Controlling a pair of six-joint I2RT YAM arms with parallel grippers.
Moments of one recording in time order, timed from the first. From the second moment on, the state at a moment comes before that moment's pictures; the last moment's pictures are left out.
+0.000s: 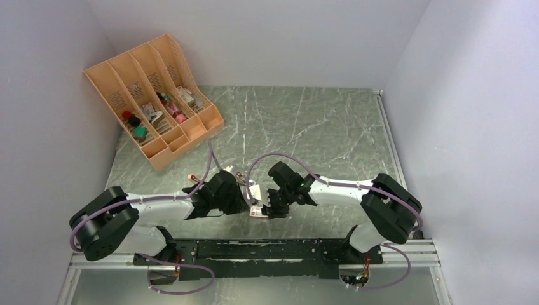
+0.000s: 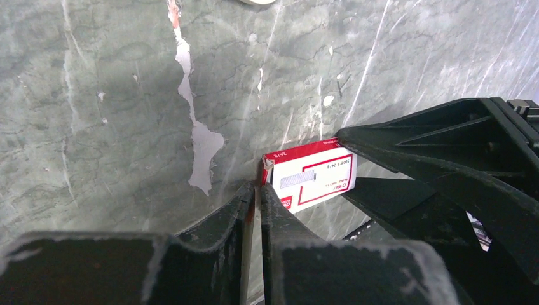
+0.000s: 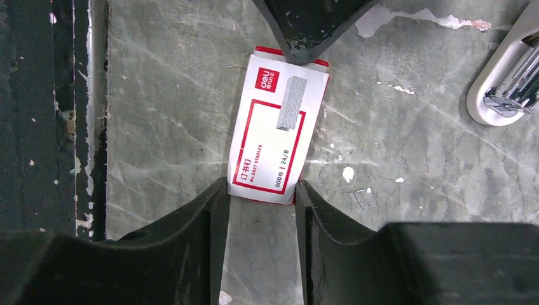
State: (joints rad) left arm -0.89 1.31 0.42 0.08 0.07 -1.00; right arm 0.91 1.50 0.69 -0.22 -0.47 -0.68
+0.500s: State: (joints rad) left arm -0.90 1.35 0.45 0.06 0.07 -0.98; right arm 0.91 1.50 0.69 -0.22 -0.48 -0.68
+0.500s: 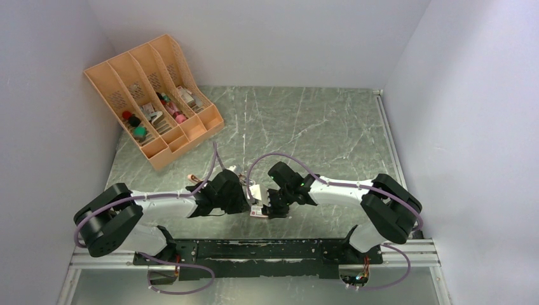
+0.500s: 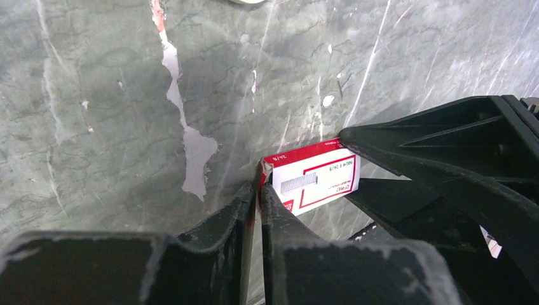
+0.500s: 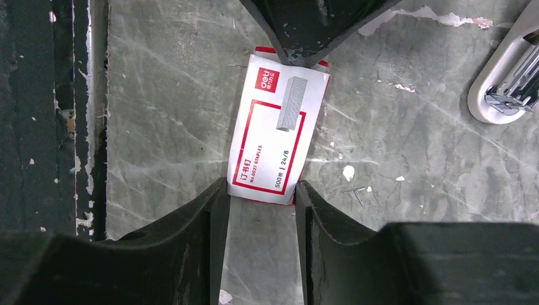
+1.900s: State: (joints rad) left arm -0.92 1.38 0.53 -0.08 0.00 -0.94; right arm 0.91 1.51 0.69 -0.21 -0.48 -0.68
